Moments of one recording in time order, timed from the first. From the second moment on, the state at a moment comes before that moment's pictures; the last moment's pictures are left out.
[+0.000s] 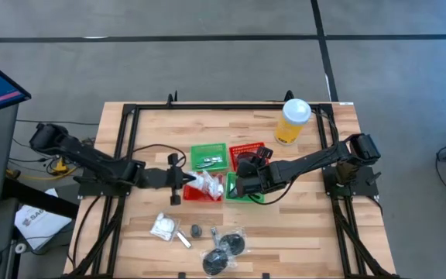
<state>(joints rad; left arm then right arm) -0.29 1.12 0.43 0.15 -0.48 -0.05 0.23 1.78 1.27 -0.82 0.73 0.44</state>
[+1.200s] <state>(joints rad) -0.14 1.39 0.43 0.46 -0.26 0.12 0.23 1.78 1.27 -0.82 0.73 0.44</state>
